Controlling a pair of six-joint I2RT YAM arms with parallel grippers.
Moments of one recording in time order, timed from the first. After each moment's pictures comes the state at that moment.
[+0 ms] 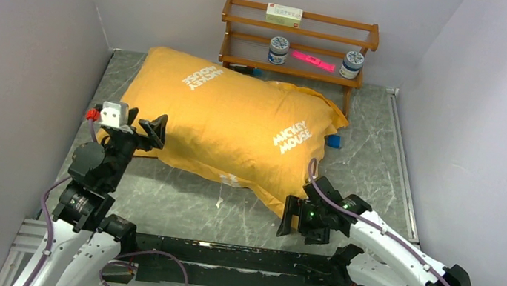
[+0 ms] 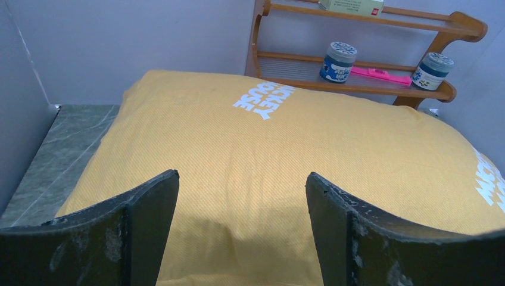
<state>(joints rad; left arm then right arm) -0.31 0.42 0.63 -0.09 -0.14 -0.15 0.69 0.91 0.52 -0.85 -0.18 0.79</state>
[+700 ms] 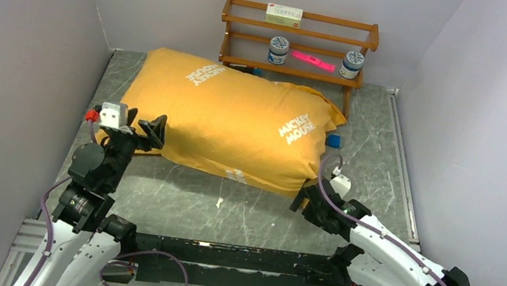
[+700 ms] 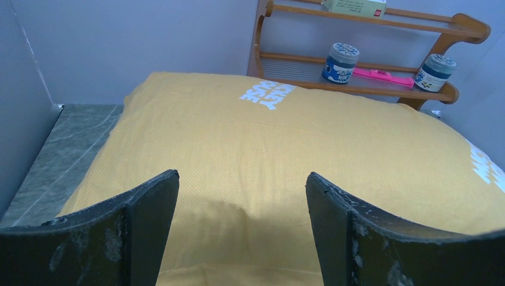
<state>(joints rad) -0.31 0.41 0.63 -0.09 -0.15 -0.14 0.69 0.87 0.45 -0.68 0.30 1.03</state>
